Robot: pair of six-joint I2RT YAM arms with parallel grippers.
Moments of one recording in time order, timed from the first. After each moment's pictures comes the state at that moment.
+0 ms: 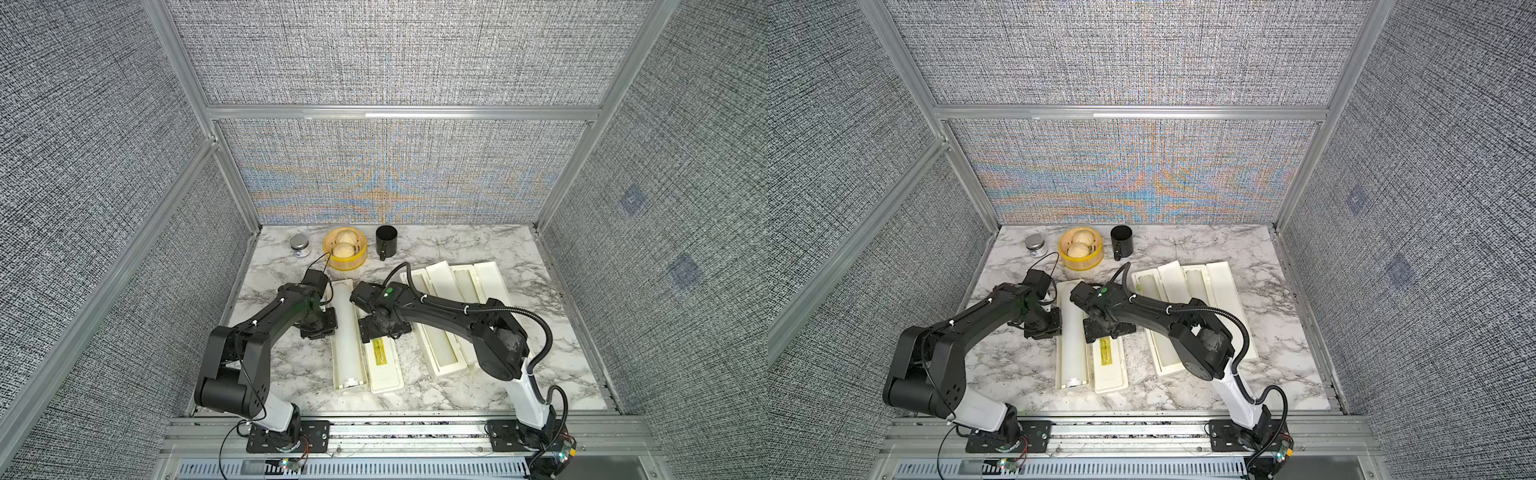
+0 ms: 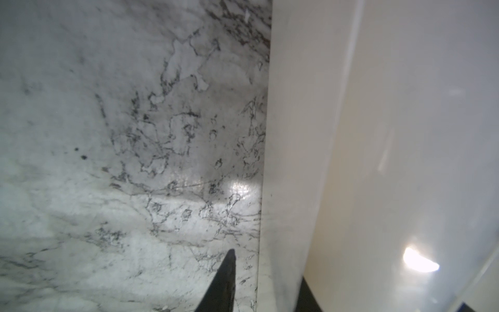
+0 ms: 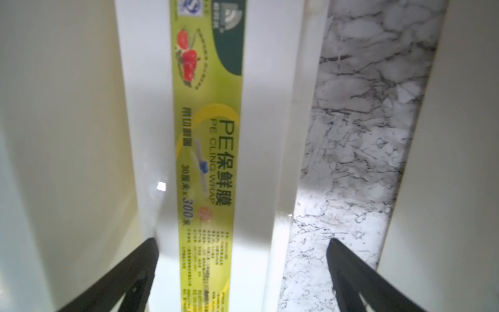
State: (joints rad) left arm -0.25 1.53 0.92 -0.84 0.16 -0.42; right arm 1.00 2.16 1.76 -1.01 0.12 0.72
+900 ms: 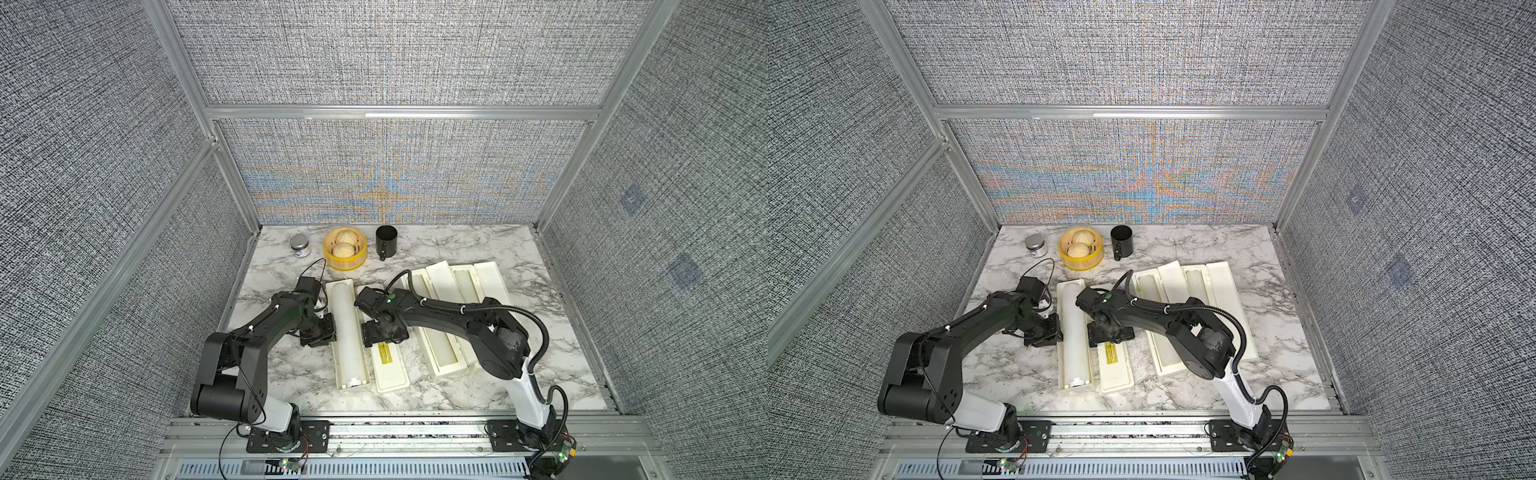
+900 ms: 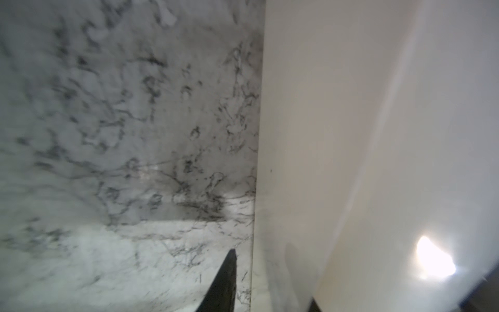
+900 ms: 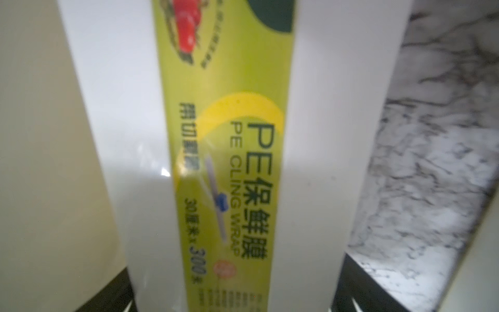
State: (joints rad) left arm -0.20 1.49 0.81 -0.77 0.35 -0.43; right arm 0.97 2.13 1.62 -0.87 0.04 0.72
